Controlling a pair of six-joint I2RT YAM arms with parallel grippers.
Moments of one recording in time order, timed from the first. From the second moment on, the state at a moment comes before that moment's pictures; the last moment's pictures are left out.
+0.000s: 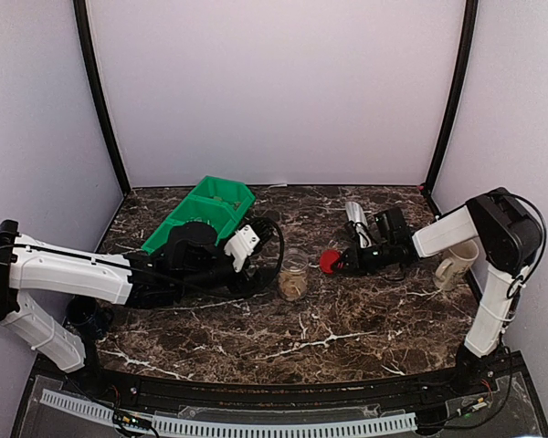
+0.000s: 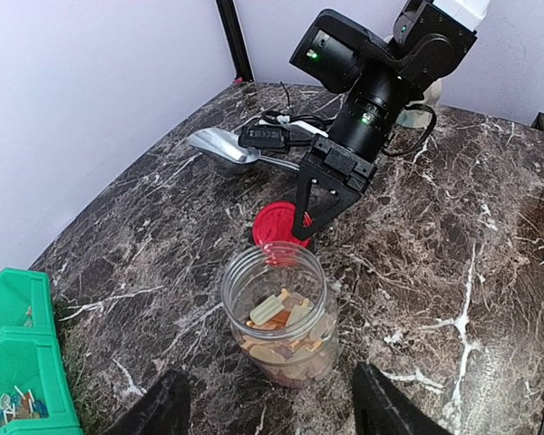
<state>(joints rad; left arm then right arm) -1.05 1.43 0.80 0.27 -0.16 0.14 0.40 1.85 0.86 0.14 -0.65 0.39</state>
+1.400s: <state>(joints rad) -1.05 1.47 0.80 0.29 -0.25 0.09 0.54 1.35 1.03 -0.46 0.13 0.06</state>
